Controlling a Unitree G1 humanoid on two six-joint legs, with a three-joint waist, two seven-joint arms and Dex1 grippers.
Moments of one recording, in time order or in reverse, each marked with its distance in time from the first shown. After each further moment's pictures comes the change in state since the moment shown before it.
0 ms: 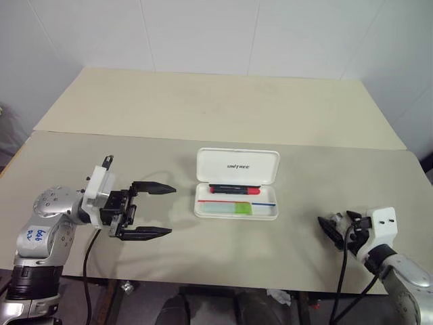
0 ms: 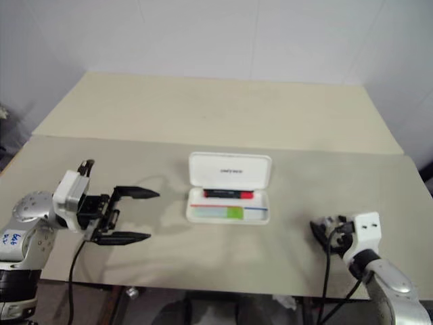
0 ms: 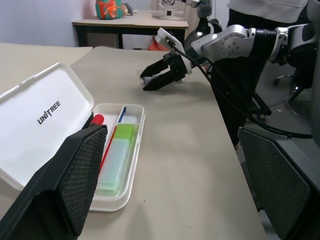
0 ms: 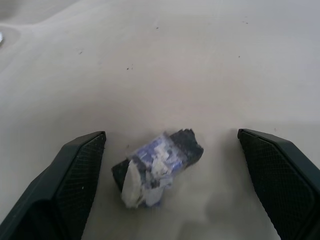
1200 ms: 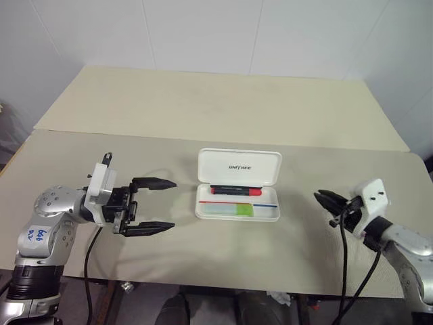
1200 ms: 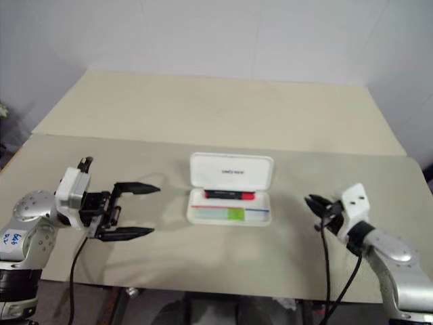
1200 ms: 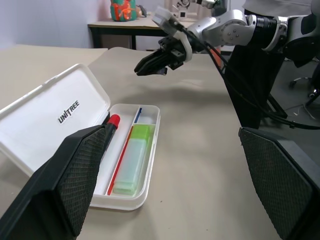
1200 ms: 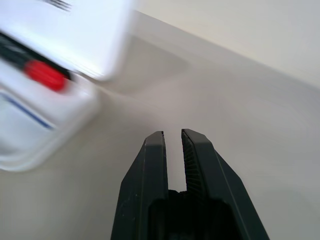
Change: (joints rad) left arm -0.013 -0.003 -0.006 0.000 -0.002 -0.013 0.060; right arm -0.189 -0.203 0.130 -0.047 0.018 -0.039 0.221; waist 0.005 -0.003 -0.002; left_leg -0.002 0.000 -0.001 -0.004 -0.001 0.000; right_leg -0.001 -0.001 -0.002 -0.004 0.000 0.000
